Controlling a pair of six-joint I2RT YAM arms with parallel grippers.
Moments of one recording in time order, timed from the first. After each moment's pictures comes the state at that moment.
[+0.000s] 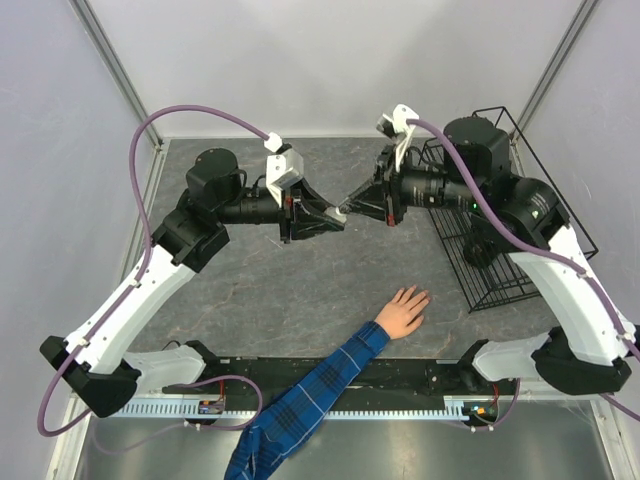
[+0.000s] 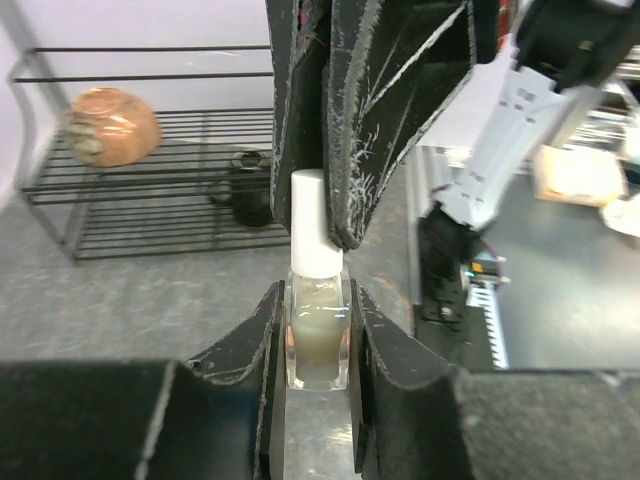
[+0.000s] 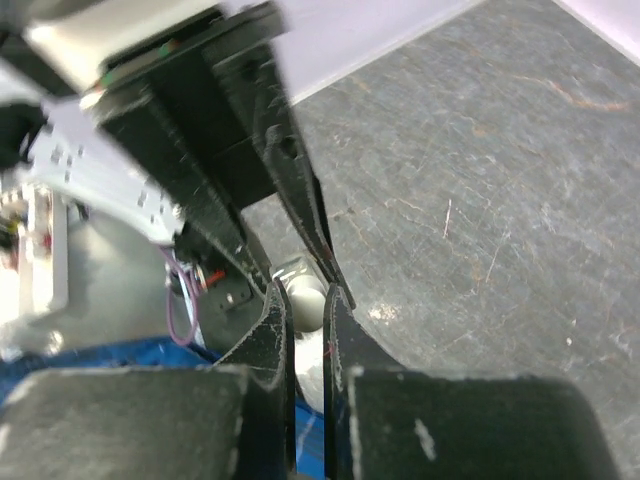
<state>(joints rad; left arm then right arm) -0.66 1.16 1.37 -0.26 0.82 0.01 0.74 1.35 1.95 -0.89 -0.42 0.18</state>
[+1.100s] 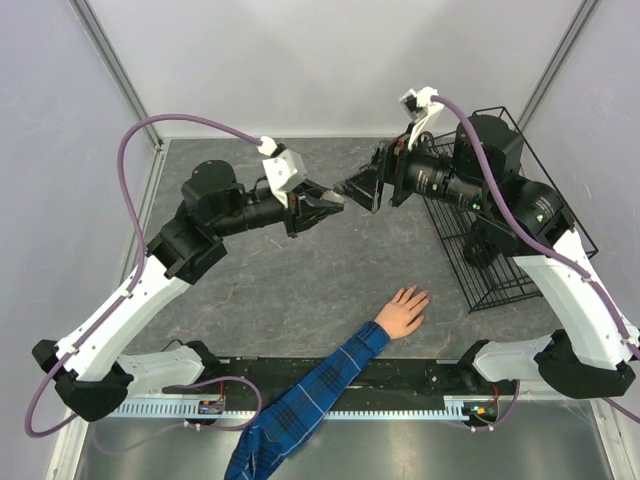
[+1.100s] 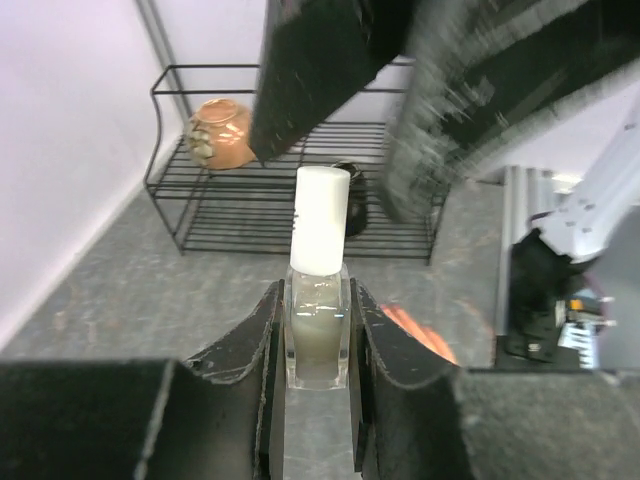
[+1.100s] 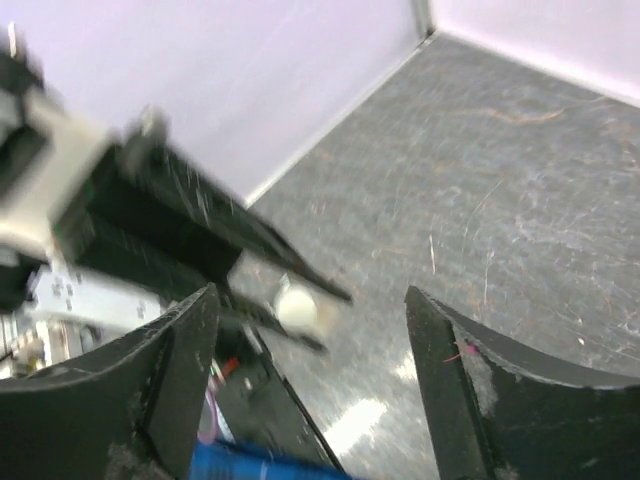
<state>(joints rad) -0.73 1.11 1.35 -0.24 0.54 0.07 0.74 1.29 1.88 -0.75 -0.28 0.35</state>
